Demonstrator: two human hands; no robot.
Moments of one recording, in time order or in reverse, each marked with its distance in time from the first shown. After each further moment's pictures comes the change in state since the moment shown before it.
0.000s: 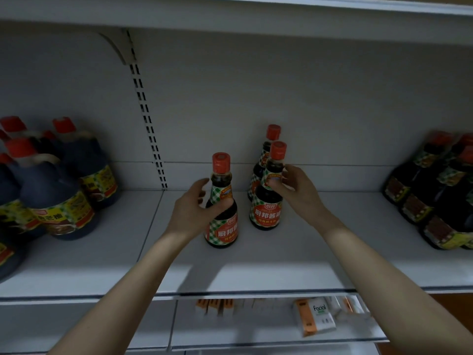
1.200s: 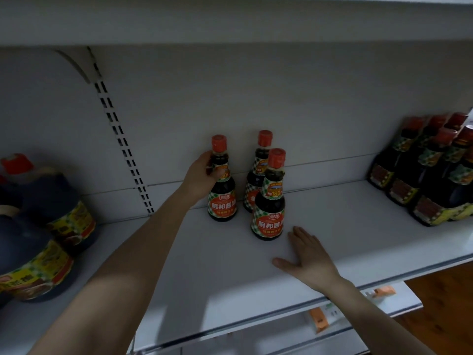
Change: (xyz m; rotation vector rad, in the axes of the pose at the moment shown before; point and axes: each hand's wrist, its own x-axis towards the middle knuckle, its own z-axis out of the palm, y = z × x) left_hand 0.127 0.019 0.006 -0.005 -0.212 0.239; right_hand -0.065 0.086 0.033 -0.825 -0.153 0.217
